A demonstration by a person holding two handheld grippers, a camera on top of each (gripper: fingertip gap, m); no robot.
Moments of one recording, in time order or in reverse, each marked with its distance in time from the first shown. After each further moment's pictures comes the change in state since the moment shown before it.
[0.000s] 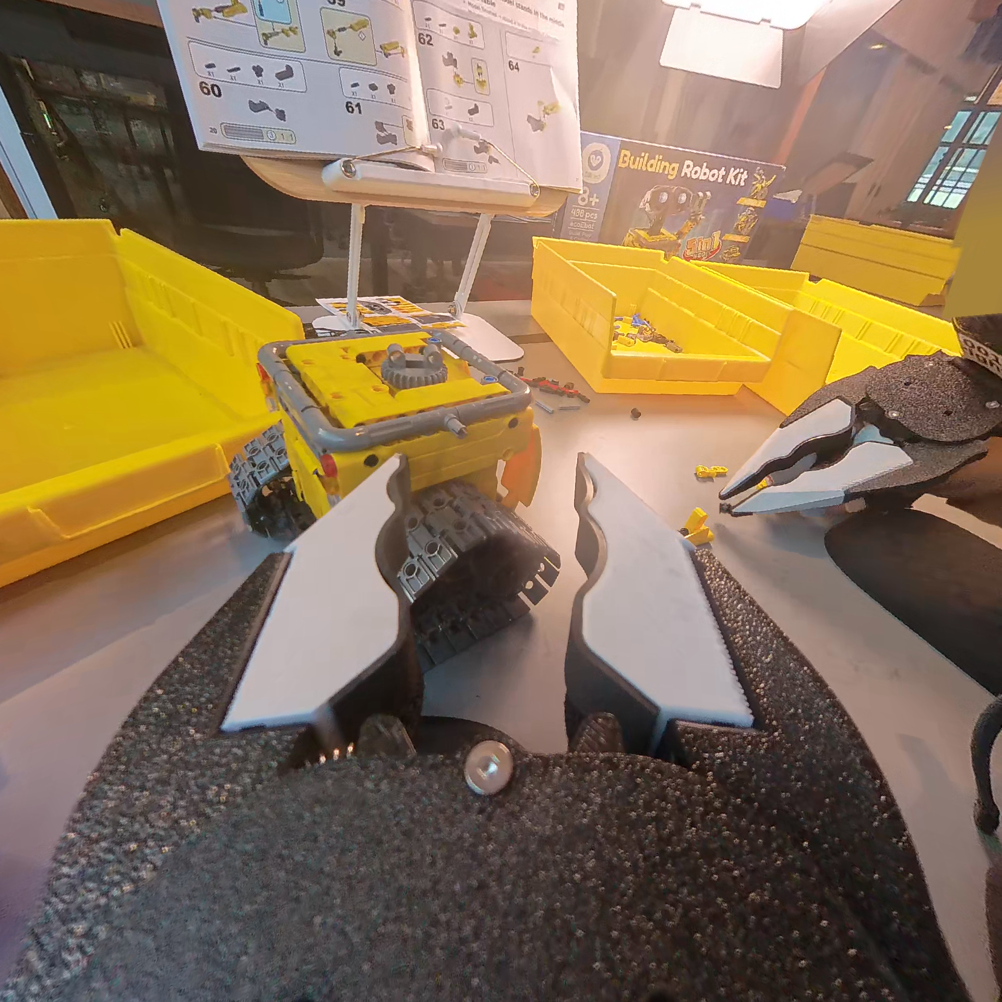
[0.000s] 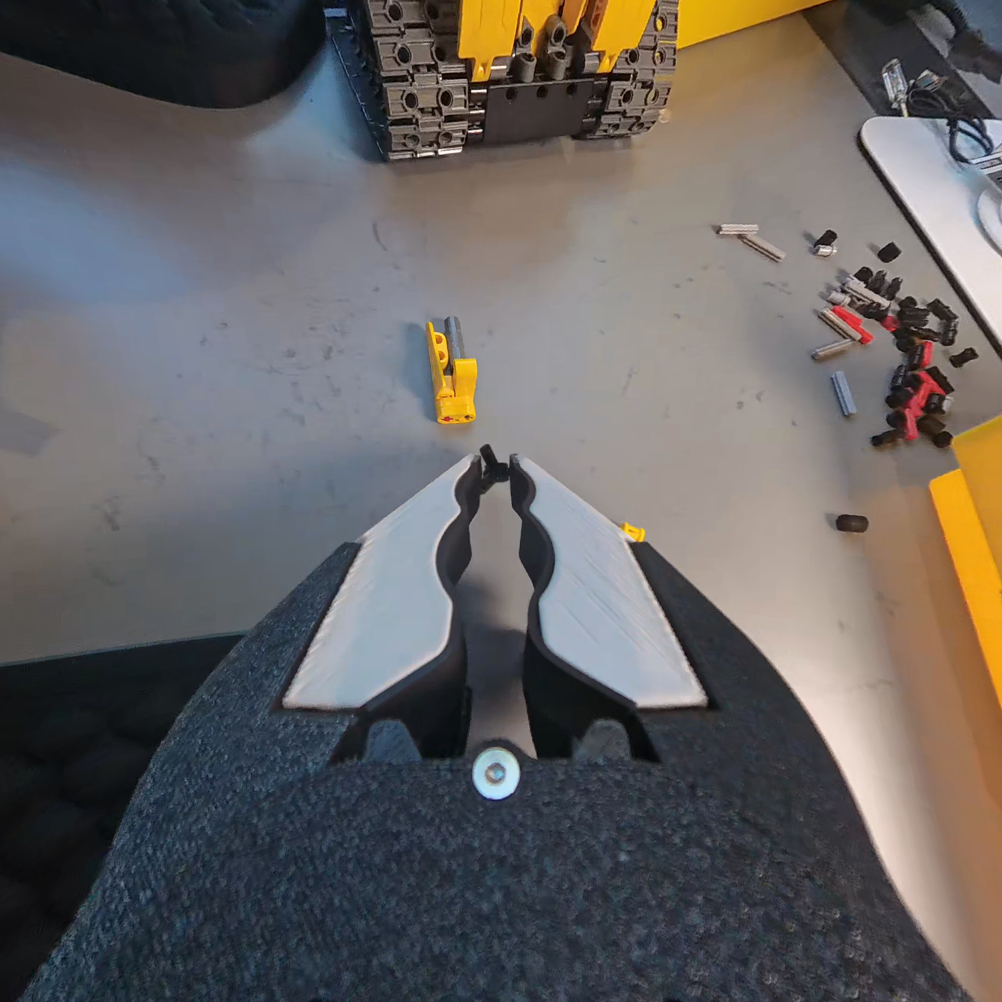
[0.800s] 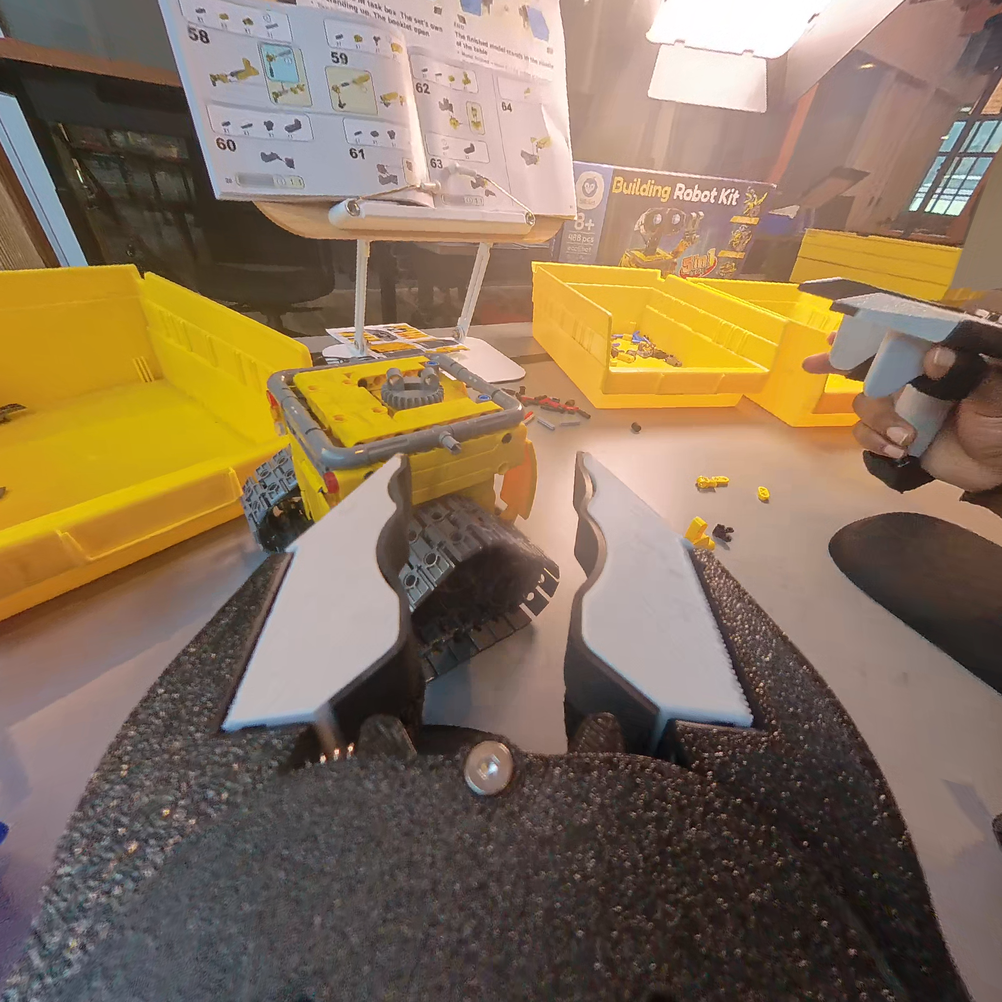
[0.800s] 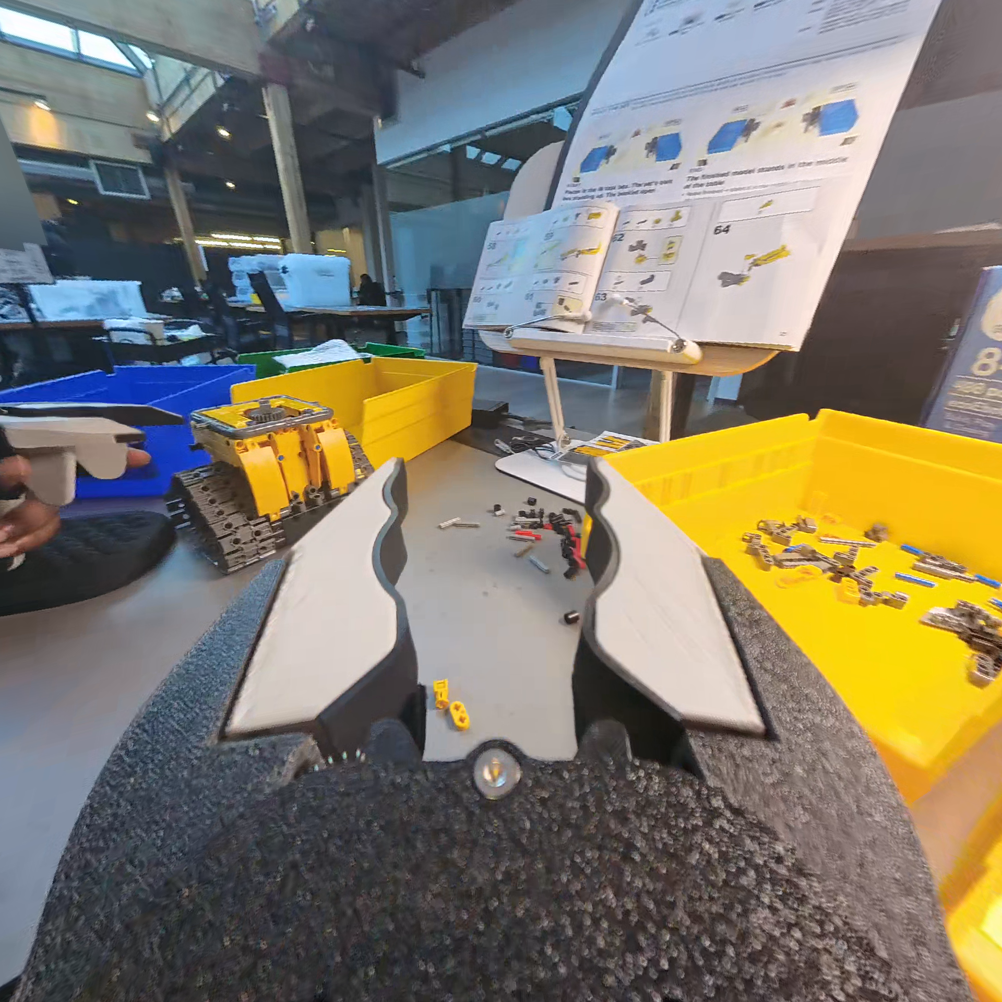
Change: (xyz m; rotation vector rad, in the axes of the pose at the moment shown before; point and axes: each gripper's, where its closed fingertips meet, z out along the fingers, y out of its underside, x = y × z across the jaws) left arm 0.003 -0.008 -0.002 0.047 -0.009 0.039; right arm 0.091 -0.063 -0.129 0.727 0.470 0.283
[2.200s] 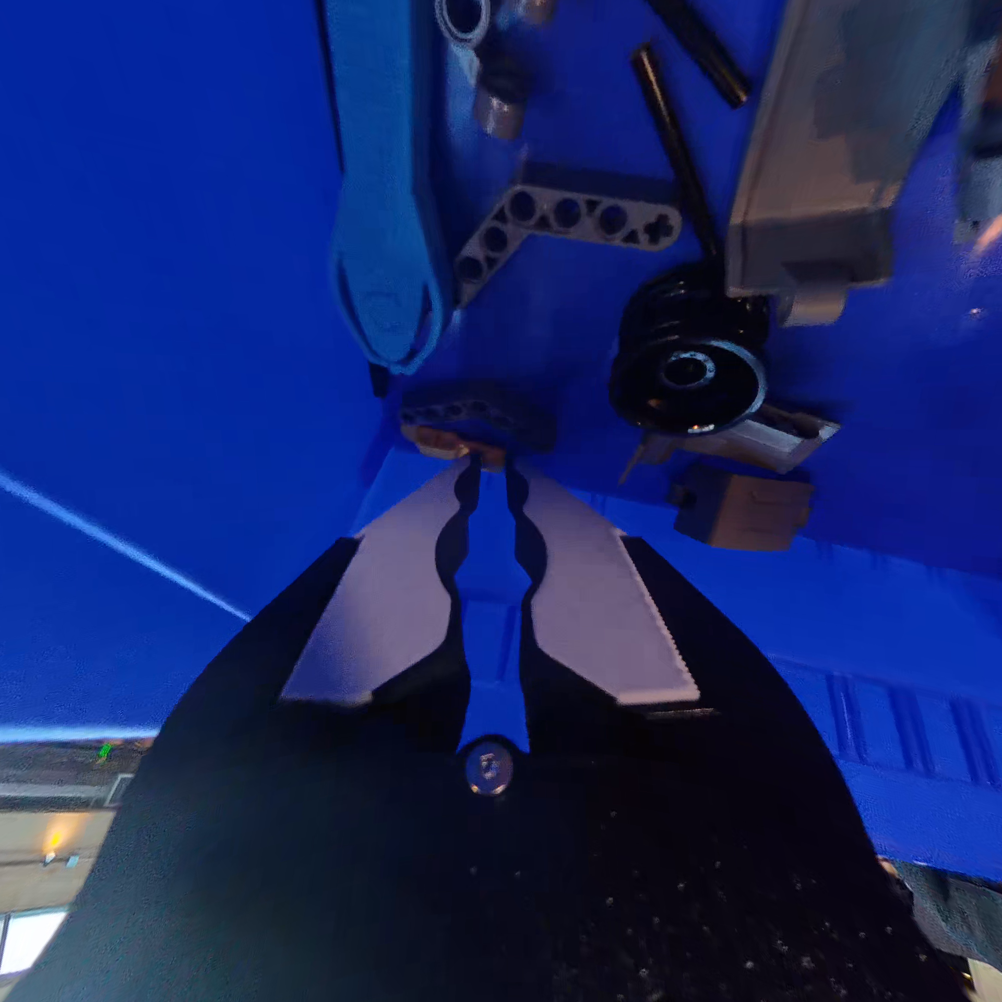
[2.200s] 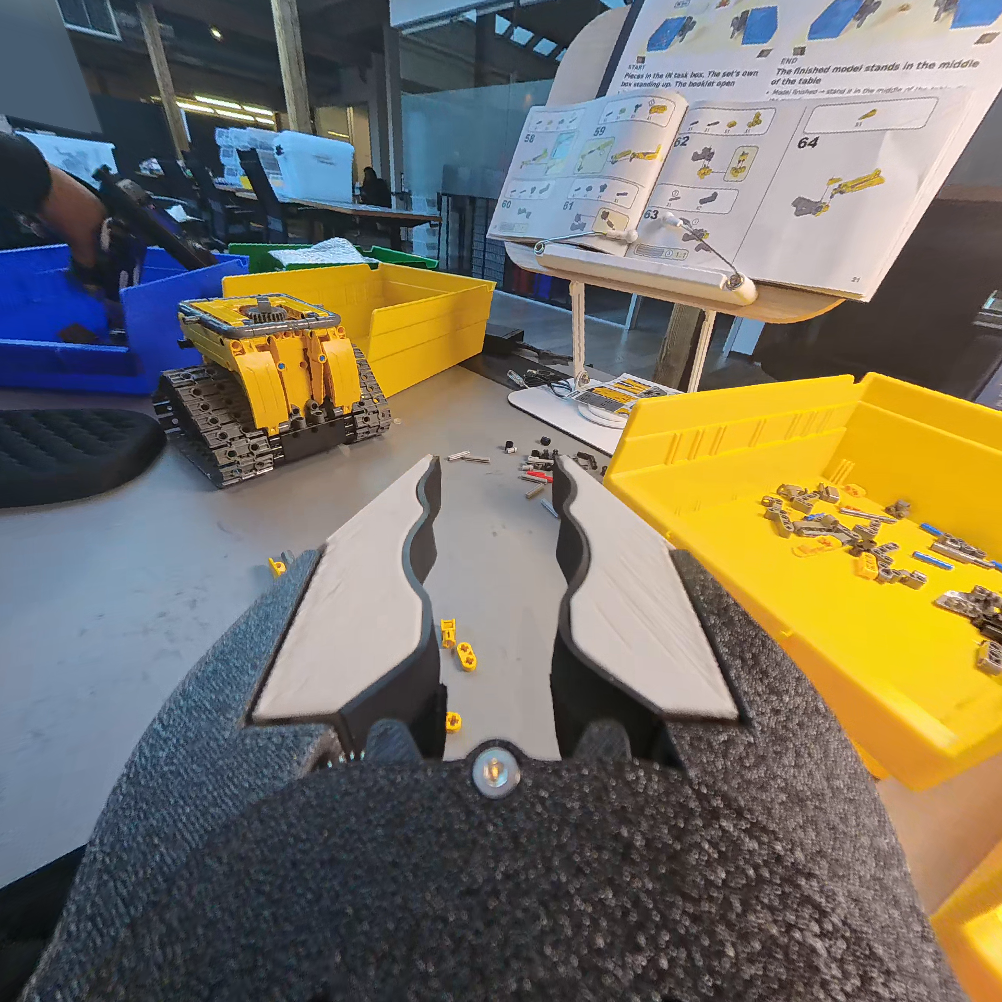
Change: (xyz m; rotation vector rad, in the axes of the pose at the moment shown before) left arm -0.404 0.100 -0.227 -1.965 -0.245 0.187; right arm -0.015 0.033 0.005 -0.151 -0.037 -0.091
